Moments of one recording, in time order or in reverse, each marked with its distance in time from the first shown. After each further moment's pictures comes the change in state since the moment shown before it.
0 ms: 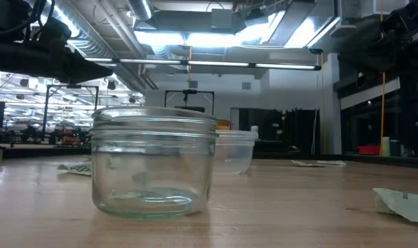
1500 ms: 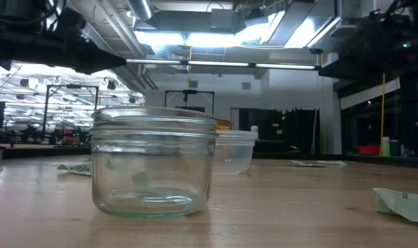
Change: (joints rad) left arm 0.000 0.389 0.087 0.304 0.054 0.034; right arm -0.069 0.343 0.141 0.026 0.384 0.079
